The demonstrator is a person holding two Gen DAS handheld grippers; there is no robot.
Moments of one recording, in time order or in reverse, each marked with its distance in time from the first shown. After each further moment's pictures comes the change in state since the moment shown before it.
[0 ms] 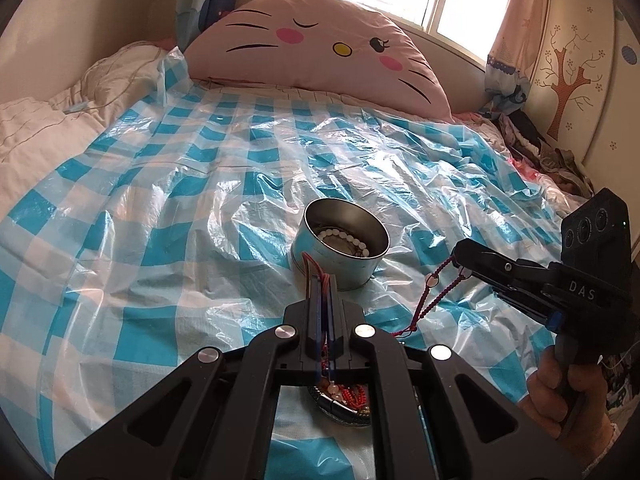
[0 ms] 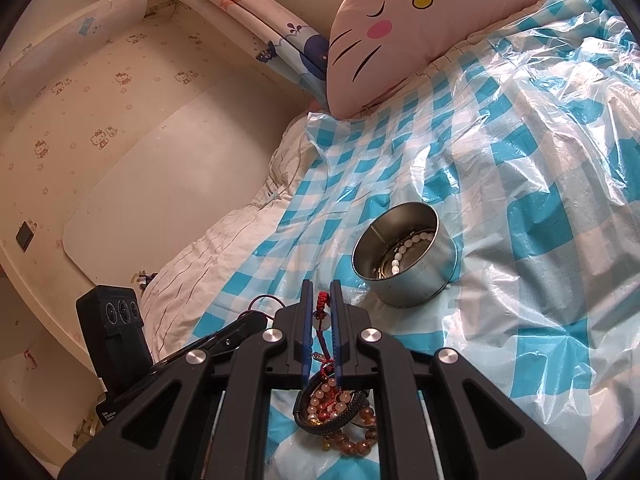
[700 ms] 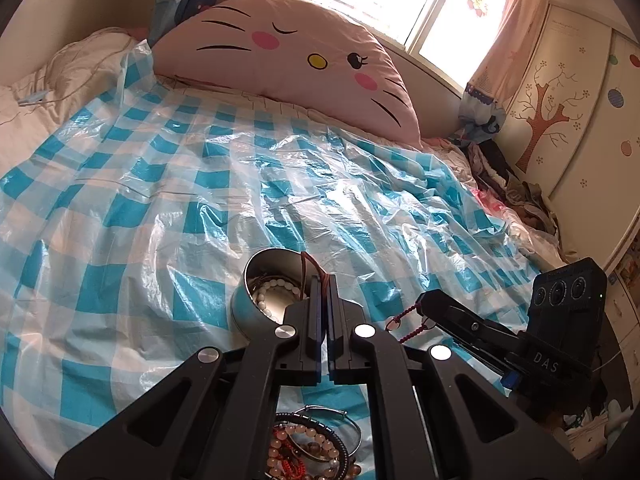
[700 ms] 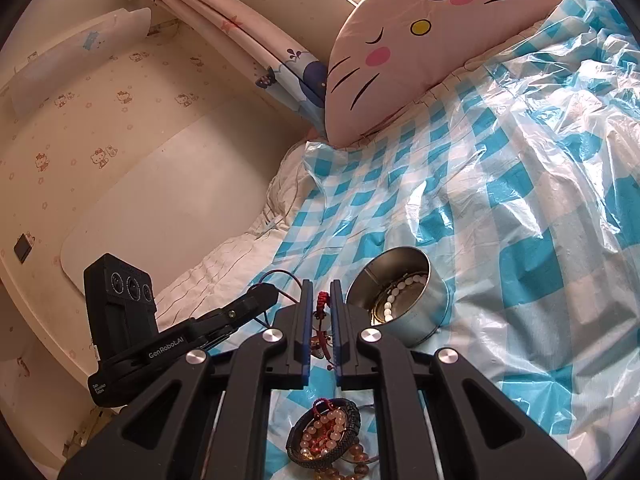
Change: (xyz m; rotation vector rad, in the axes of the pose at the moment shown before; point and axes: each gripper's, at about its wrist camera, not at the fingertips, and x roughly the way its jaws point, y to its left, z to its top) left arm 0.038 -0.013 0.051 -0.077 -0.023 -0.170; right arm -0.002 -0.002 0.024 -0.014 -0.093 -0.007
